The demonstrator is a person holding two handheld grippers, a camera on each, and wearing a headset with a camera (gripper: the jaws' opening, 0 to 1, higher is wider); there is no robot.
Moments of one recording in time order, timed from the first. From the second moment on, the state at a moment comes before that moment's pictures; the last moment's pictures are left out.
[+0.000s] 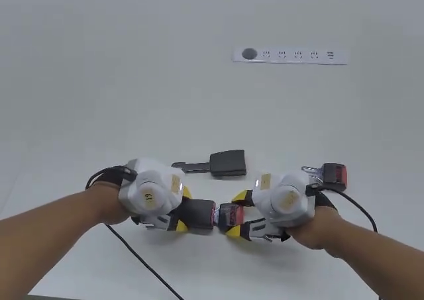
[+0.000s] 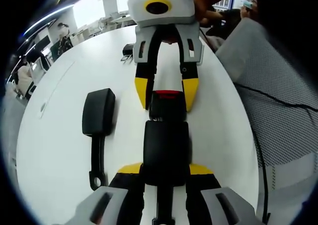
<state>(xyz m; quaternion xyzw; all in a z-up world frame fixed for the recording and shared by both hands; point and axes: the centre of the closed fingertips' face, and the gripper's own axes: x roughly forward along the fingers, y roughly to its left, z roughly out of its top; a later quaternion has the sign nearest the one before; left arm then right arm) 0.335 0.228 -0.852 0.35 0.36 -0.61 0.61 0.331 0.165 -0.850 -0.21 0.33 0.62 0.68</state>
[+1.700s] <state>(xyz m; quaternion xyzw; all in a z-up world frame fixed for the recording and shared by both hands) 0.337 0.231 -0.850 0.24 0.32 -0.61 0.69 0.331 0.163 -0.846 -0.16 0.26 0.60 0.74</state>
